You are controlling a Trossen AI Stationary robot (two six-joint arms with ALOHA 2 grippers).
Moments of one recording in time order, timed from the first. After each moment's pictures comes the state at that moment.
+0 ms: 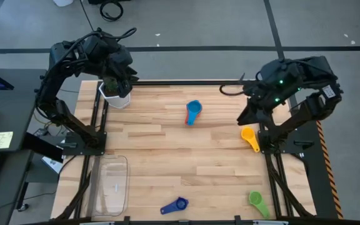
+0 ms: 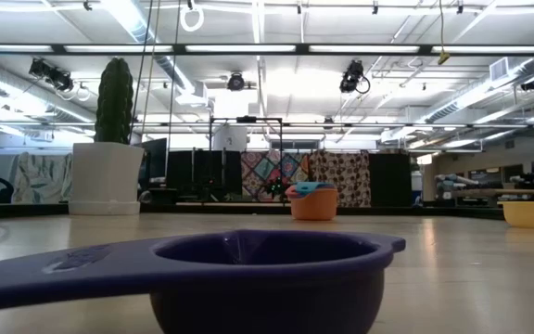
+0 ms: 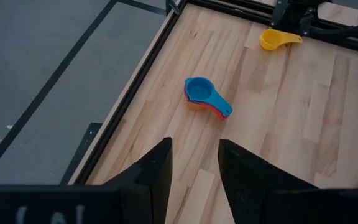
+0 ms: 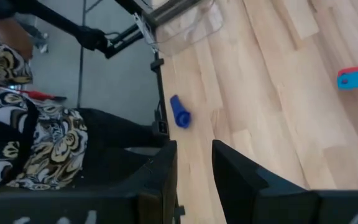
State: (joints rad) left arm 0.44 1.55 2.35 -1.57 -0.01 0.04; right arm 0.08 1.43 2.24 -1.57 -0.31 0.55
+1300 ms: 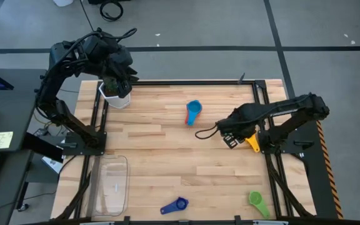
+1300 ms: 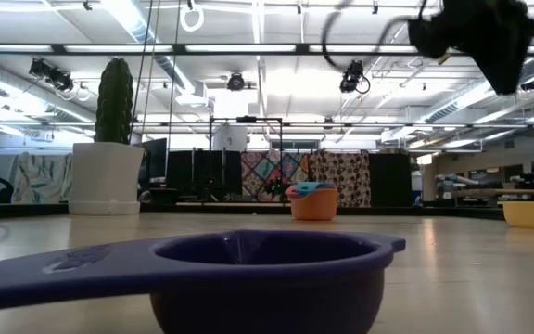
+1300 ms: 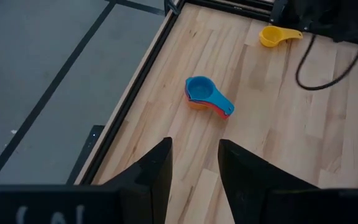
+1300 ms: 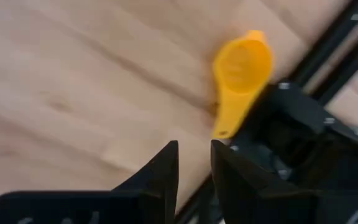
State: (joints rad) left arm 0.44 1.55 2.35 -1.57 -0.01 0.07; right arm 0.12 1.42 1.24 -1.57 -0.02 1.15
